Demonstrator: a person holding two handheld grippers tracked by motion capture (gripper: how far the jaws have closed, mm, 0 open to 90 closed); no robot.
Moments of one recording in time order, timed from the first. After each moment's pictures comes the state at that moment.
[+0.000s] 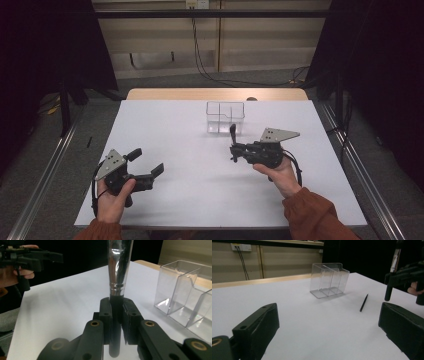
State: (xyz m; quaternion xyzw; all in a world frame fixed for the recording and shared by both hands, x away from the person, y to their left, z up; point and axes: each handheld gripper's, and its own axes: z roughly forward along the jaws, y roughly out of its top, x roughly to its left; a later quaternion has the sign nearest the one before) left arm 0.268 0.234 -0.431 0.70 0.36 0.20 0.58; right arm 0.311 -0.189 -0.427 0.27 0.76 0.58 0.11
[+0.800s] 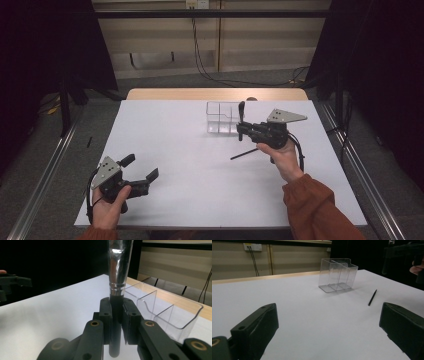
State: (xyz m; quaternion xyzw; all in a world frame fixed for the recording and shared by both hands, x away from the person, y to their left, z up) left arm 0.255 0.243 -0.439 0.70 0.37 0.22 0.56; right arm 0.348 -0.205 -0.403 0.30 0.73 0.59 0.17
